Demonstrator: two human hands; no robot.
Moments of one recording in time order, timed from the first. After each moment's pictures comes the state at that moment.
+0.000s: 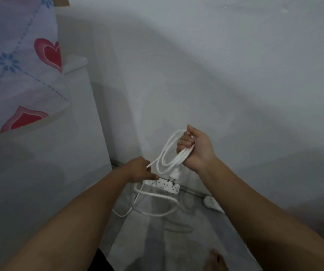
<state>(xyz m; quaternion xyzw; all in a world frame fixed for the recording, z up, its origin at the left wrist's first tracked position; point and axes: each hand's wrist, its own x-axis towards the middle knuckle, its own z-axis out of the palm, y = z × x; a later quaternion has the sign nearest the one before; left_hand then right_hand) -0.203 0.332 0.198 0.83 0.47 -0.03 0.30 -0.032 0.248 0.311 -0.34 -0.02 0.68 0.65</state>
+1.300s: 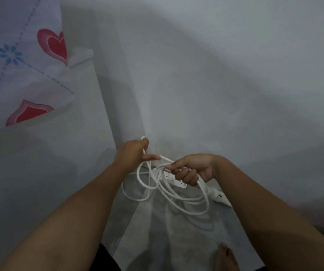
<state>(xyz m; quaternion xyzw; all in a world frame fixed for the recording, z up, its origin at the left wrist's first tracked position) -0.232 0.338 0.219 0.86 0.48 0.16 0.10 -0.021 0.255 0.250 -0.45 -0.26 0.85 0.06</state>
